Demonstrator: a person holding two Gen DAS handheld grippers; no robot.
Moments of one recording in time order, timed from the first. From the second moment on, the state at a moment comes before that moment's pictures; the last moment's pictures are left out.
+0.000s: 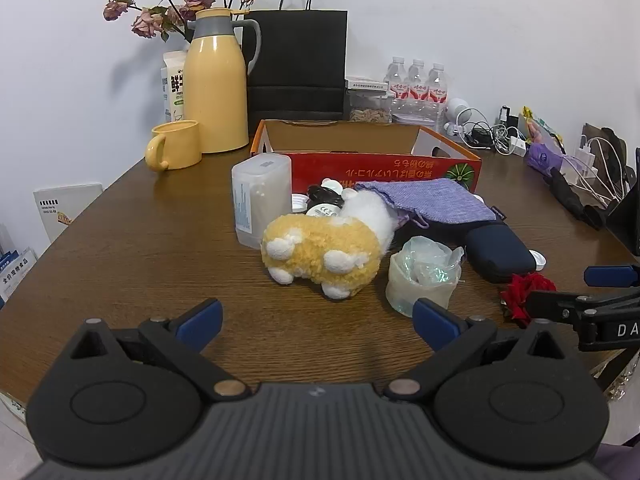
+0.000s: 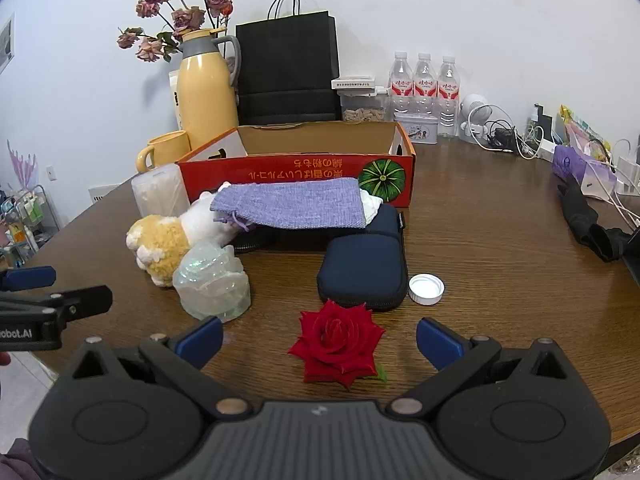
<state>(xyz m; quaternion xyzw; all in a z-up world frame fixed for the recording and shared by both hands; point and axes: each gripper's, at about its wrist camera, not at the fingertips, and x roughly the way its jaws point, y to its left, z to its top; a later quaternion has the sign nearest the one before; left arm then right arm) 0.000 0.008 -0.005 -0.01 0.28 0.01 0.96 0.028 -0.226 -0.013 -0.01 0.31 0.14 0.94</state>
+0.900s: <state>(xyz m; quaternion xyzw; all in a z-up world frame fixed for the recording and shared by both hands) -0.001 0.009 -0.003 -0.01 0.27 0.01 0.96 0.029 -0.226 -0.012 -0.01 0.31 0.14 0.94</state>
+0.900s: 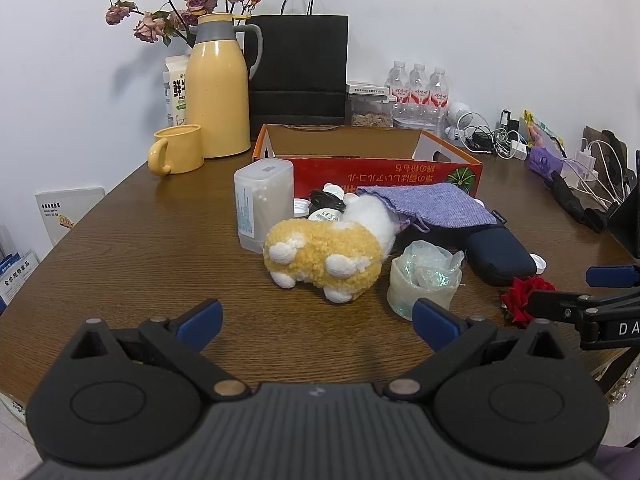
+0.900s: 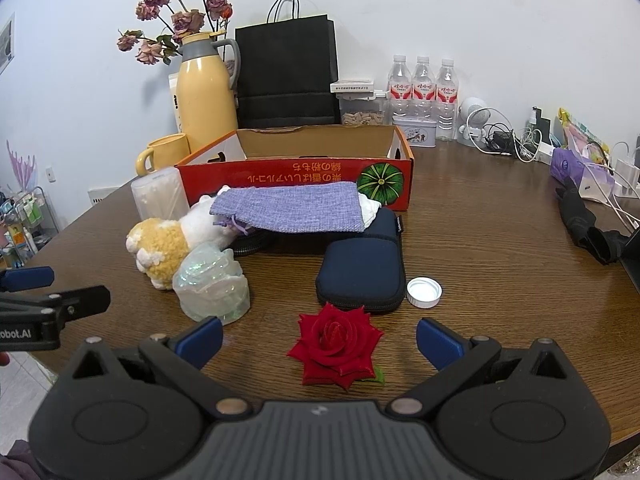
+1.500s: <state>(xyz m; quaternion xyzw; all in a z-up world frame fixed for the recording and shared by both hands) -0.001 0.009 -0.003 -0.01 0.27 0.01 0.96 0.029 -0.226 -0.010 -0.01 0.30 0.14 0.94</state>
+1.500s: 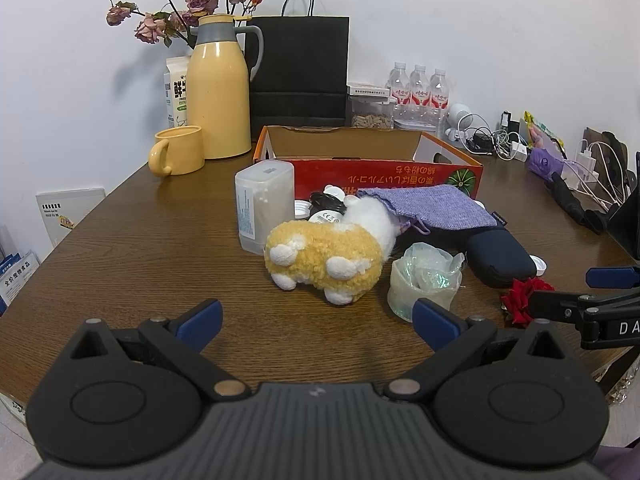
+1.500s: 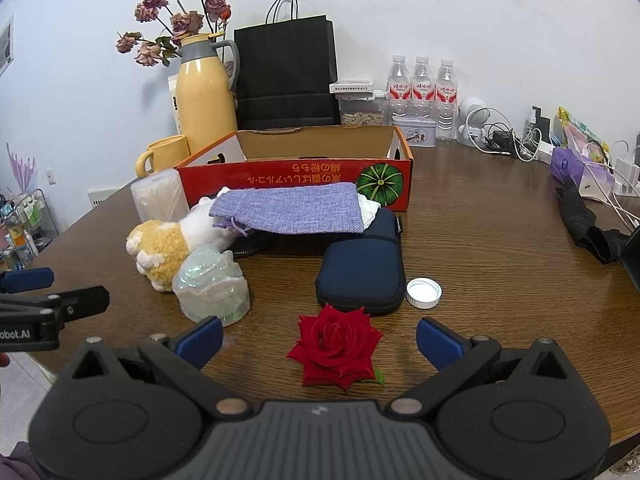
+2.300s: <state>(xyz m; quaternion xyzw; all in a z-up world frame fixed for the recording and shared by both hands) -0.001 0.009 -0.001 -0.01 0.27 0.01 0.96 0.029 -0.227 -0.011 0.00 0.30 0.13 0.94</state>
